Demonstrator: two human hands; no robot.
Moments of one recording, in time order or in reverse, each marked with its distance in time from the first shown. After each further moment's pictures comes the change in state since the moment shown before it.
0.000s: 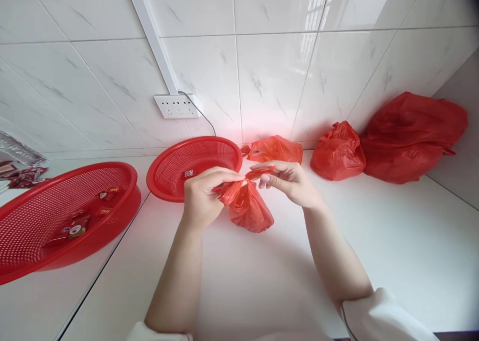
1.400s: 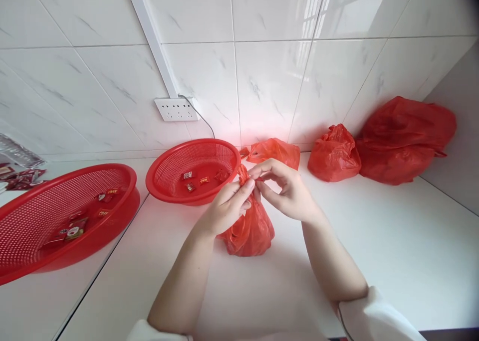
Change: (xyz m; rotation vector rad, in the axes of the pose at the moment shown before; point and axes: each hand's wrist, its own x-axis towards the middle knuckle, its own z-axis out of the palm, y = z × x) left_hand -0.002 0.022 0.026 -0.610 -0.344 -0.724; right_hand -0.011 -0.016 0.020 -0.250 0.067 -0.235
